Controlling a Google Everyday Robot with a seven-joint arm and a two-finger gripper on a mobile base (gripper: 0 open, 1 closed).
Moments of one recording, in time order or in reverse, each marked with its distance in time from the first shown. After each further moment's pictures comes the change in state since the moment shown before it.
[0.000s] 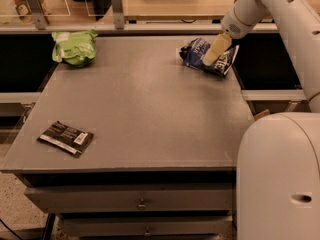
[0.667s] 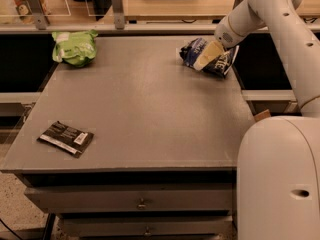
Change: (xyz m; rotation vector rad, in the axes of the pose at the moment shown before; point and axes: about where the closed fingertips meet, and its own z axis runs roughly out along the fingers) arm -0.010 0.014 0.033 -0.079 -0.113 0.043
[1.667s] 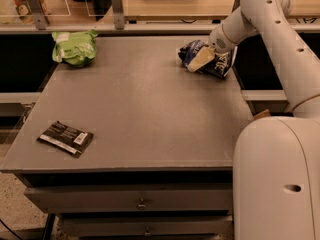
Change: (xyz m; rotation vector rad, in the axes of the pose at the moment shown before) arm -0.002 0.016 0.032 -0.072 -0.017 0.054
